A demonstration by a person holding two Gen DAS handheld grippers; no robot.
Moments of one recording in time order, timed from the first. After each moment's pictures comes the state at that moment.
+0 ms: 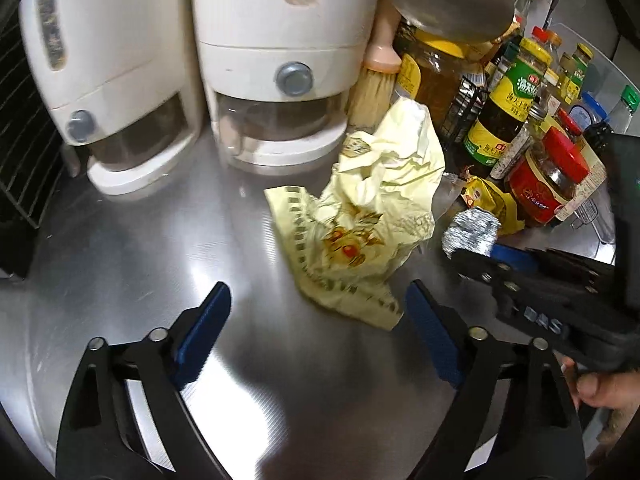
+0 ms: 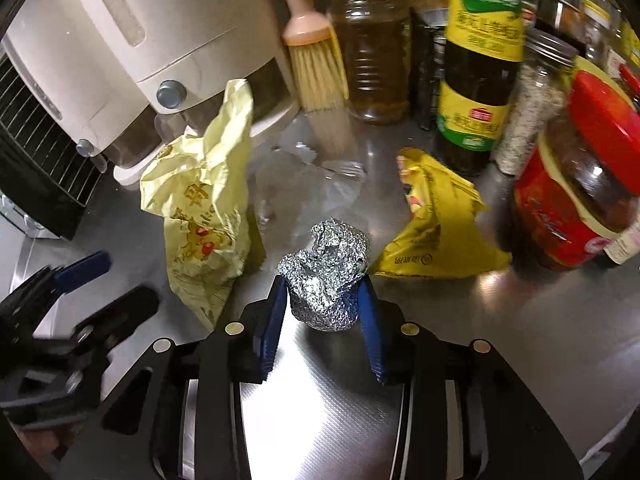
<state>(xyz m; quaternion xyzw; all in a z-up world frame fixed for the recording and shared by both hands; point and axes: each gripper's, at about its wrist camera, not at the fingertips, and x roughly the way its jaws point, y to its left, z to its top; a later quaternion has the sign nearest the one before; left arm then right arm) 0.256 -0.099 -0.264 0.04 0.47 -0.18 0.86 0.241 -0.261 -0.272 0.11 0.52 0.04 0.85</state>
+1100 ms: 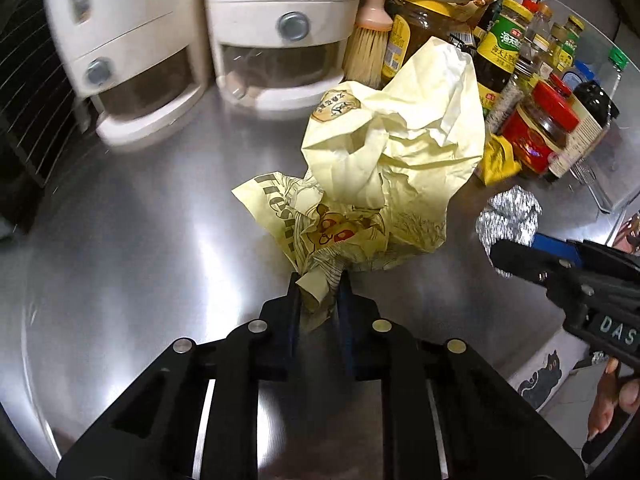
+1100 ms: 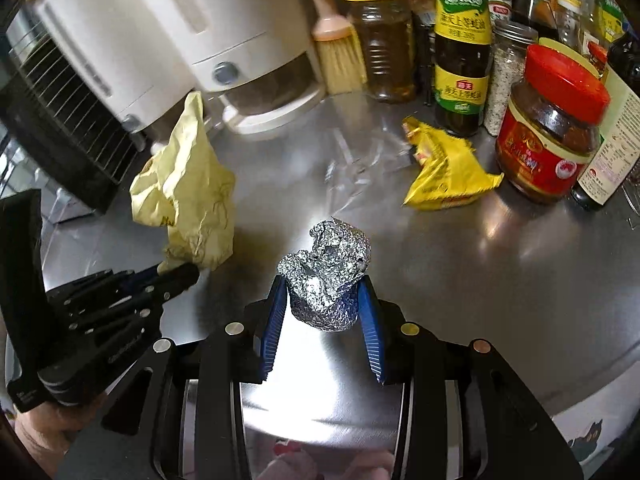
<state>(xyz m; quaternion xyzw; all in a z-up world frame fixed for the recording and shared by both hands) 0.212 -0.079 -0.262 0.05 0.50 -0.16 0.85 0.181 -0.244 -0.252 0.12 0.51 0.06 0.85</state>
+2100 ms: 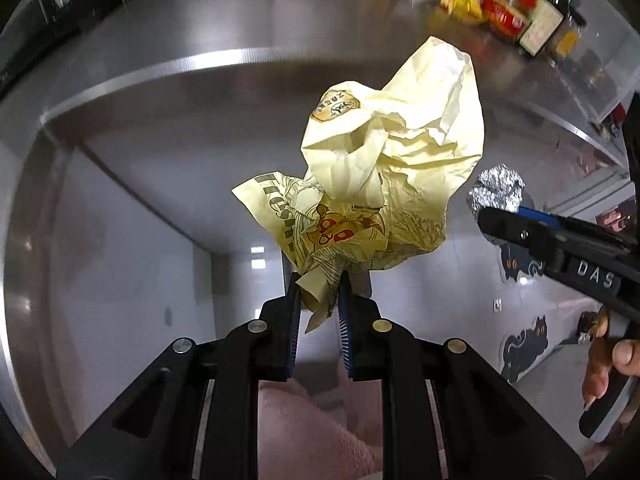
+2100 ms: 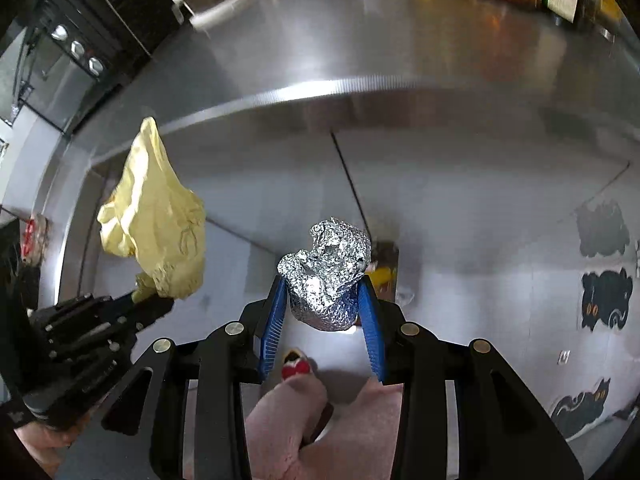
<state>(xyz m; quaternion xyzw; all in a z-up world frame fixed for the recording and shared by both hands) -0.012 -0.026 -0.335 0.02 0.59 -0.13 0.80 0.004 -0.198 -0.325 0.12 0.59 0.09 0.79</state>
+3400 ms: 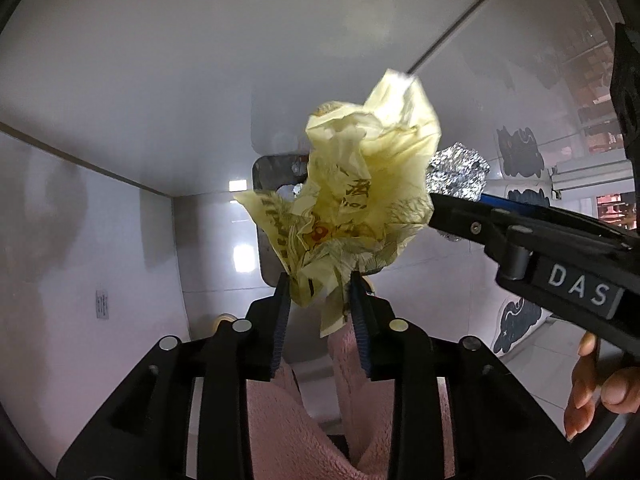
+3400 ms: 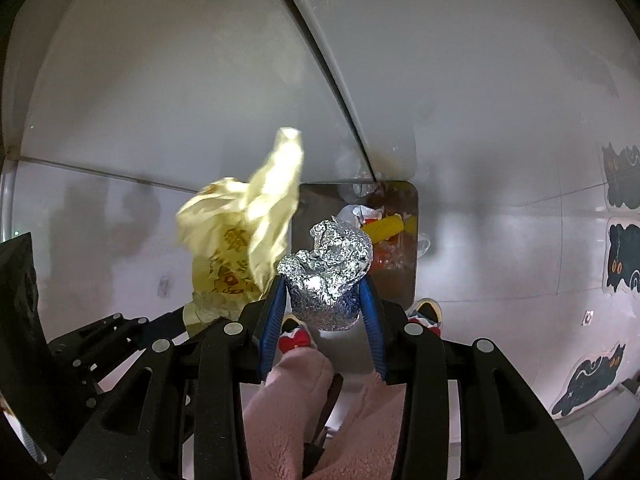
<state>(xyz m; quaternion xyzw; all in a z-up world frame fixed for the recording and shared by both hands) 0.045 -0.039 -0.507 0.00 0.69 -0.14 0.71 0.065 -0.174 -0.487 0.14 0.69 0.07 0.70</state>
